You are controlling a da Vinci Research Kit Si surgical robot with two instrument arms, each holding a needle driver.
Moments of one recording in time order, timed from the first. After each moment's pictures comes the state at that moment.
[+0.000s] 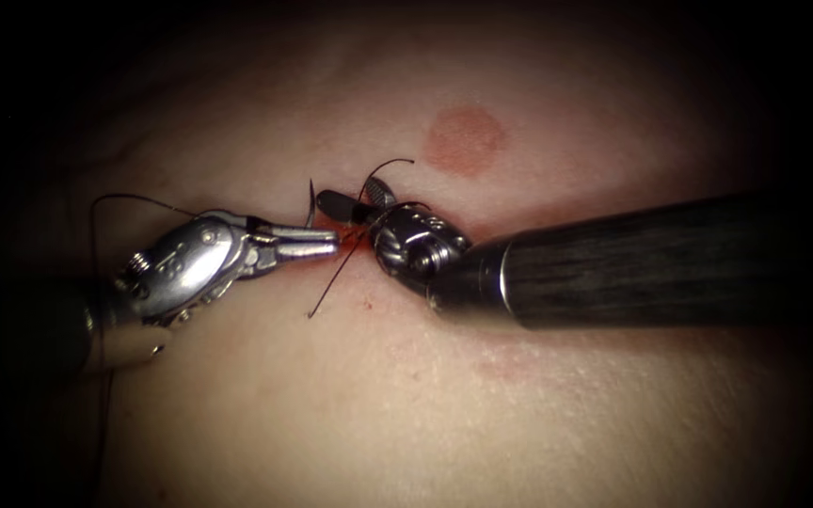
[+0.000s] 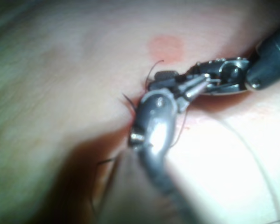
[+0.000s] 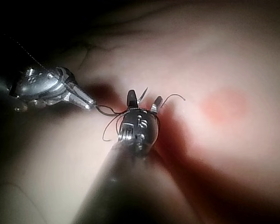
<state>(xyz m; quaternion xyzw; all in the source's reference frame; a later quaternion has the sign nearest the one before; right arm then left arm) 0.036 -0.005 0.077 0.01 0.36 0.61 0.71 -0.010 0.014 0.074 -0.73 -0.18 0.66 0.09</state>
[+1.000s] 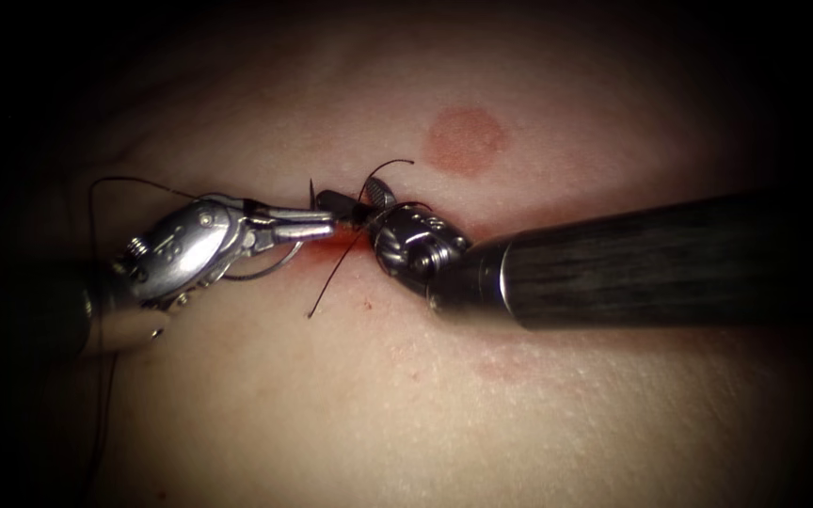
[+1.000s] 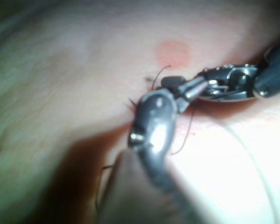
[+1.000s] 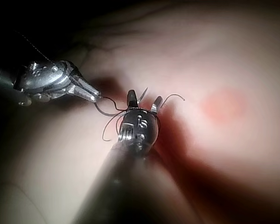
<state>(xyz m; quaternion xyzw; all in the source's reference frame) 0.036 -0.005 0.077 0.01 0.36 0.61 0.71 -0.010 0.015 0.074 -0.72 -0.17 0.66 0.10</state>
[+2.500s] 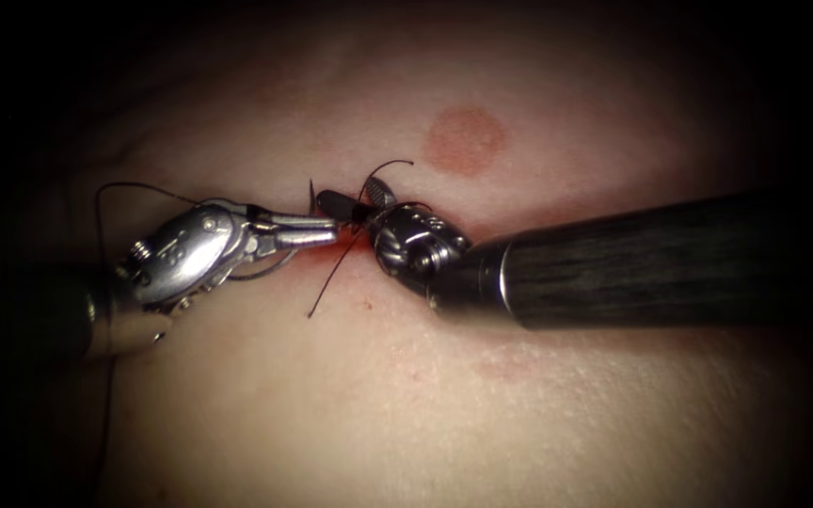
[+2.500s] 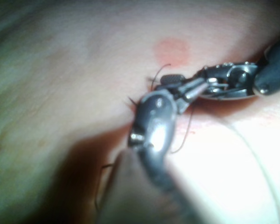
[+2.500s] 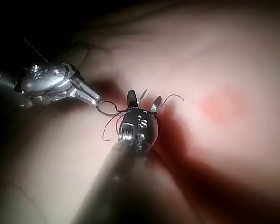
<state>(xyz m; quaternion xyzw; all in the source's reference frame) 0.036 -0.005 0.077 0.01 0.36 0.61 0.71 -0.010 0.015 0.075 -0.72 -0.19 0.66 0.09</state>
